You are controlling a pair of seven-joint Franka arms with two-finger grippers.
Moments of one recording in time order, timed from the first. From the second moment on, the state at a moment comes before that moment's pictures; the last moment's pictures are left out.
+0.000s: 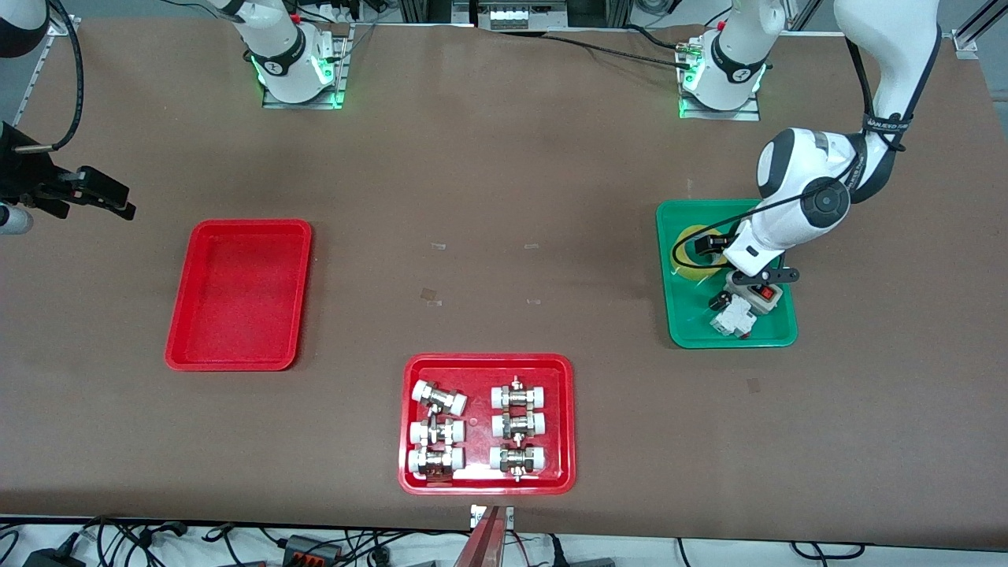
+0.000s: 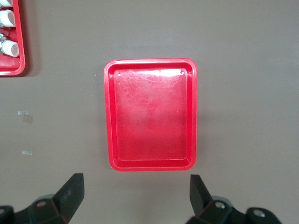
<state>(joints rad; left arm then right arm) 0.08 0.24 -0.20 -2.34 -0.01 2.41 -0.22 -0.06 0.03 0.01 -1.65 0.00 1.67 -0.02</state>
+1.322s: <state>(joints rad) 0.08 0.24 -0.20 -2.40 0.00 2.47 -0.27 -0.06 0.03 0.01 -1.65 0.00 1.67 -0.02</state>
